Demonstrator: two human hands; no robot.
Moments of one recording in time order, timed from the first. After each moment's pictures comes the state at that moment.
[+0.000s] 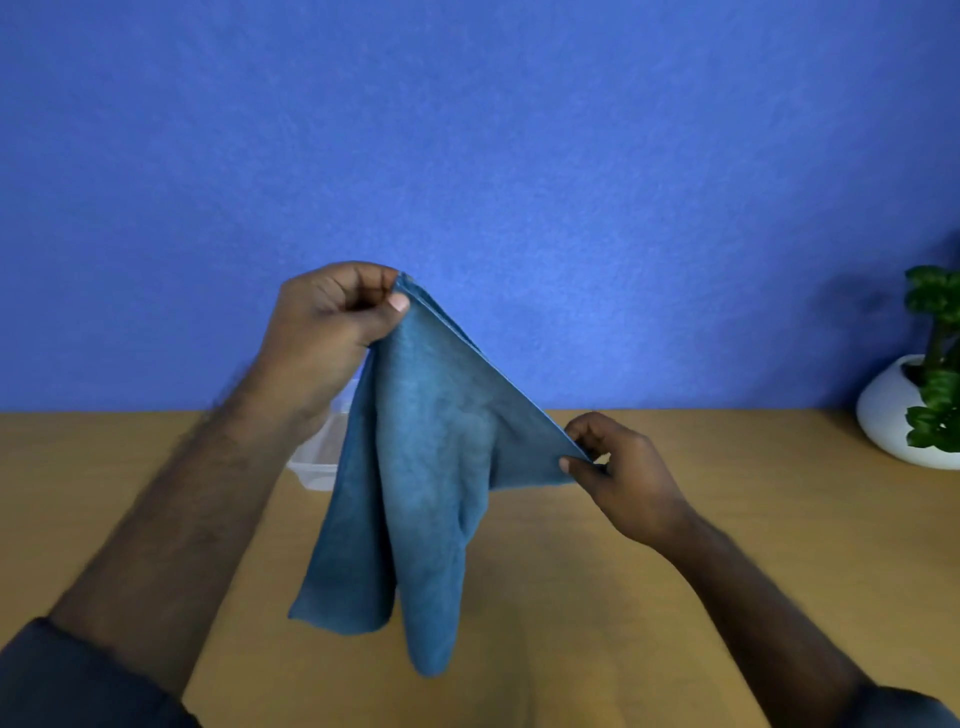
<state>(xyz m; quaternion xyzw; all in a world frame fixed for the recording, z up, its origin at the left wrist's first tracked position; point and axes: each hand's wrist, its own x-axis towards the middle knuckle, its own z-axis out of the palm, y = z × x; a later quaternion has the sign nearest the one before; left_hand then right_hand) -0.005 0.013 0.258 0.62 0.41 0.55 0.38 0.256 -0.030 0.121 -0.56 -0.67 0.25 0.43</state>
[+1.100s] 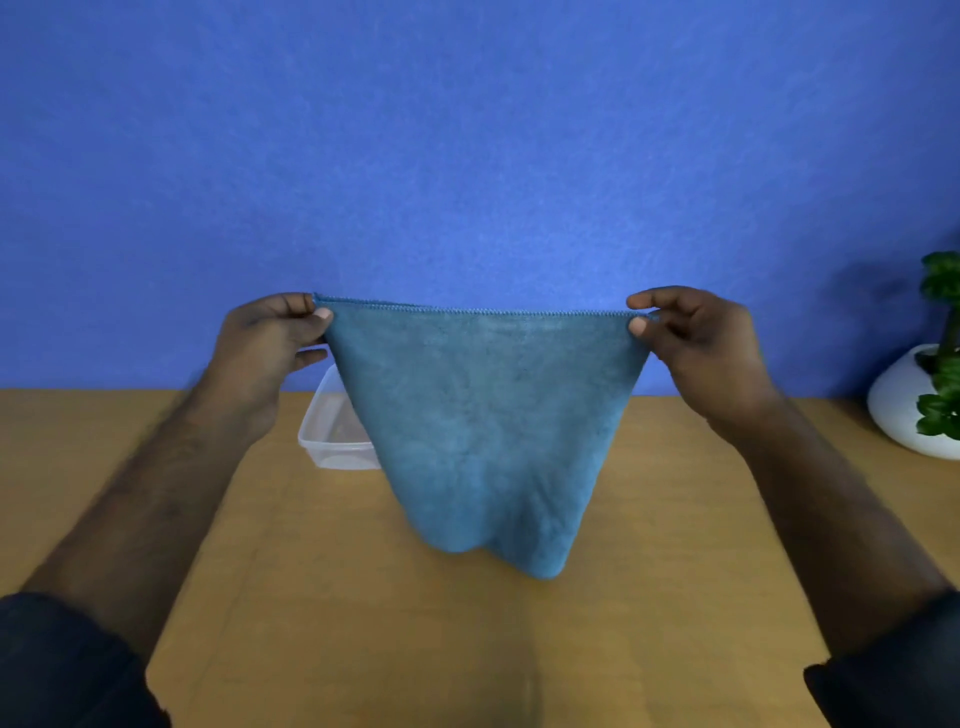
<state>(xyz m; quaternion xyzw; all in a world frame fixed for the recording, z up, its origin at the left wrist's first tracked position) -0.074 0.036 0.215 0.52 0.53 0.54 0.40 0.293 -0.008 0.203 -0.53 -0.58 0.24 0.56</state>
